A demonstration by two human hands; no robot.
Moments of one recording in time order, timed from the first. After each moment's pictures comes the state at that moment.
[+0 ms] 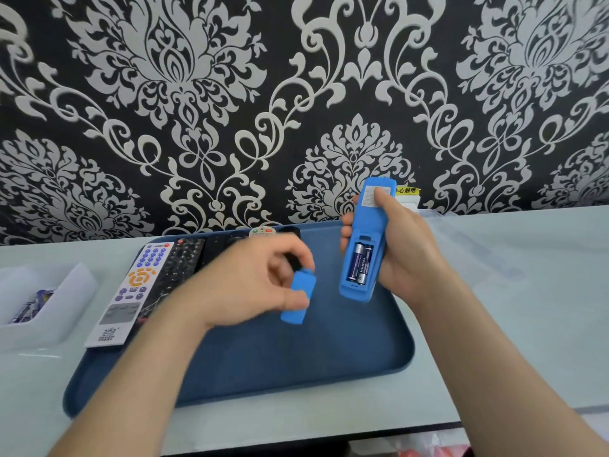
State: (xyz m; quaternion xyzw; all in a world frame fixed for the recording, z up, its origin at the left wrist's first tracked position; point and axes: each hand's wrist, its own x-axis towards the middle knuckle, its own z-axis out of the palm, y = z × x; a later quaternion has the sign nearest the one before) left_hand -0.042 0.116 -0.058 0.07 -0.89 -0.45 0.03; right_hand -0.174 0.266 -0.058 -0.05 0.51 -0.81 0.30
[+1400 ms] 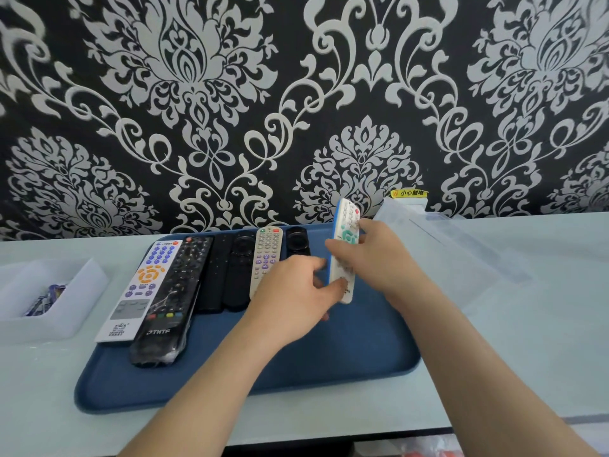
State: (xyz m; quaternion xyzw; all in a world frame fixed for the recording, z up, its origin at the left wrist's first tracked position) left_hand -0.061 0.161 -0.088 0.19 -0.90 -0.40 0.08; right_hand -0.169 0.247 -0.081 -0.22 0.83 -0.48 0.16
